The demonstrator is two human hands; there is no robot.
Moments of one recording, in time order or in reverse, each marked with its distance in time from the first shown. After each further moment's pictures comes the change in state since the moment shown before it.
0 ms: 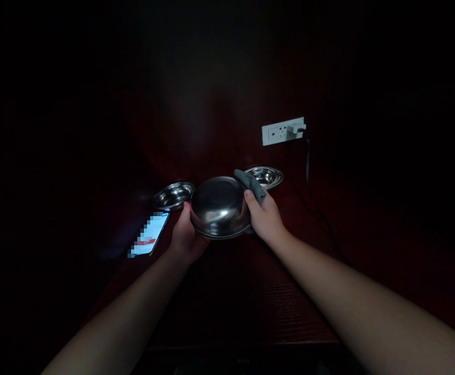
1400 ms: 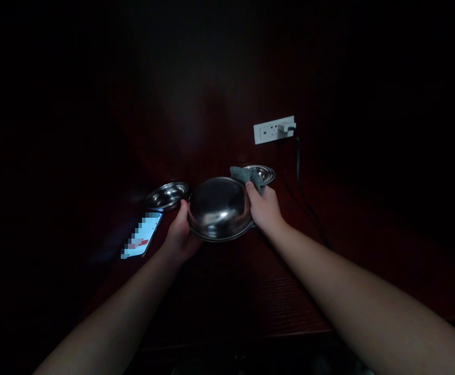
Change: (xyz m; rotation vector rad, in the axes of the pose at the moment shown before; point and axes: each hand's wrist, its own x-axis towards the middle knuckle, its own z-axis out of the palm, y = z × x) left_hand 0.008 -0.002 -0.008 0.093 -0.049 -0.072; right_hand 0.013 0.005 -0.008 0.037 0.120 0.020
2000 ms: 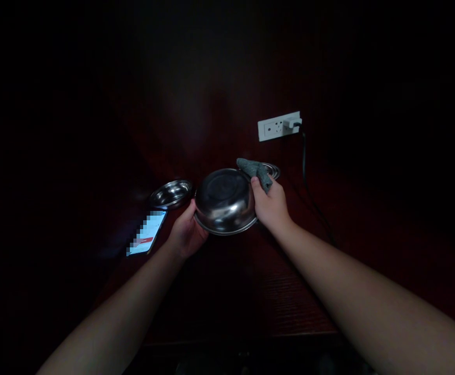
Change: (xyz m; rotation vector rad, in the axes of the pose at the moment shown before) left_hand 0.000 0.003 -0.007 -0.006 -0.091 -0.050; right_hand 0.000 -0.008 -0.004 -0.097 0.025 -0.129
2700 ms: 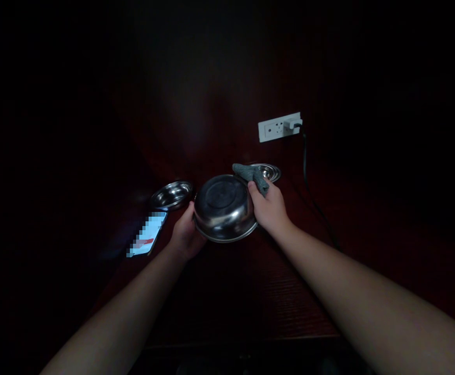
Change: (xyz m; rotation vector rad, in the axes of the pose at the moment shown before) left_hand 0.006 -0.005 0.001 -0.006 0.121 0.044; right_hand 0.001 0.006 0.001 0.011 -0.071 -0.053
